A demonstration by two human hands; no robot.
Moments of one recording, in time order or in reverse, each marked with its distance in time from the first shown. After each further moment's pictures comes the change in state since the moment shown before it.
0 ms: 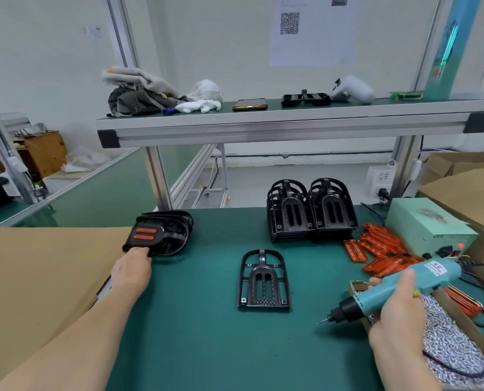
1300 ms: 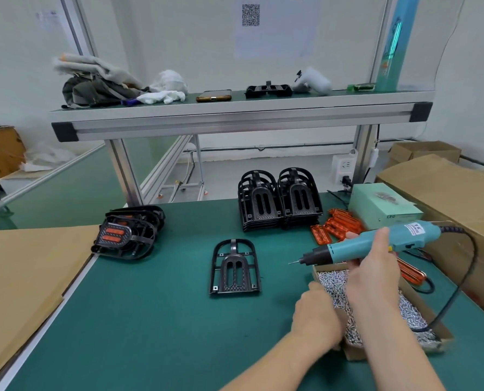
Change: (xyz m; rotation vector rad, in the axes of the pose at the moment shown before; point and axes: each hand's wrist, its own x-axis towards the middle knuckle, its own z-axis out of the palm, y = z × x) left_hand -0.264 0.328 -0.021 -0.537 -0.691 0.319; right_hand -0.029 -0.059 0.015 0.019 -0.210 0.273
